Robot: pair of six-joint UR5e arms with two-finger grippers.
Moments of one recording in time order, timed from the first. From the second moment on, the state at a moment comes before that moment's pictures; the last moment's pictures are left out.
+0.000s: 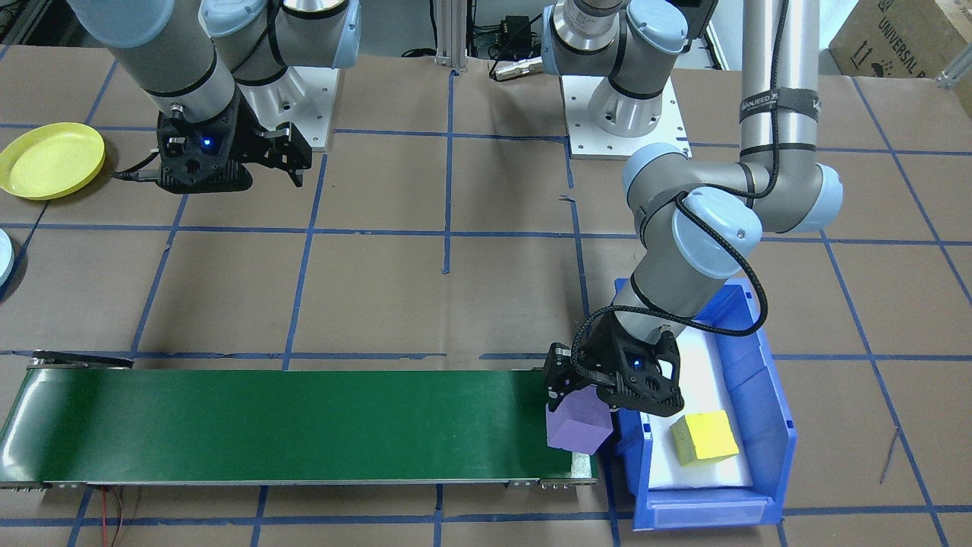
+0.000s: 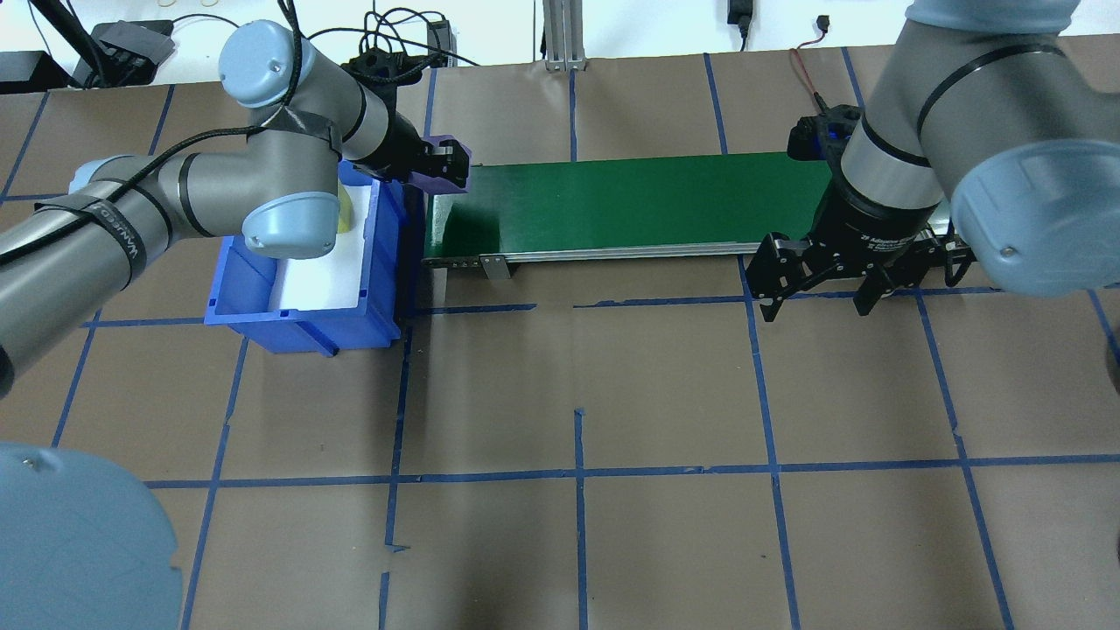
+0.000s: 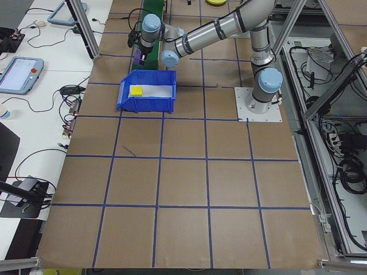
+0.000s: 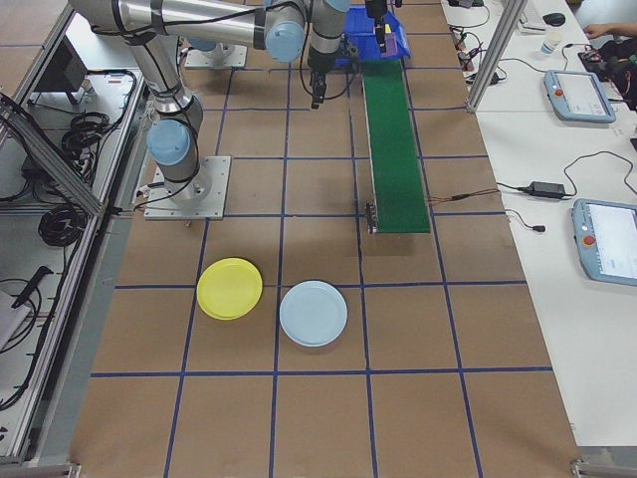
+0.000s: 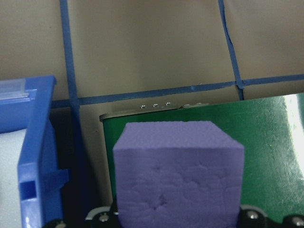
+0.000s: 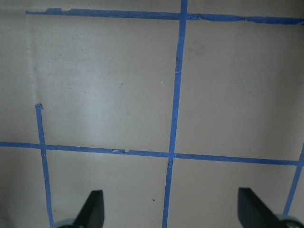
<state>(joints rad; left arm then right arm) -1.58 -1.99 -1.71 -0.72 1.30 0.08 1.56 -1.64 1.80 -1.57 -1.52 -0.08</state>
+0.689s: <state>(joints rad) -1.58 -1.96 -1.71 -0.73 1.36 0.06 1.56 -1.64 1.77 -1.57 -1.52 -0.08</state>
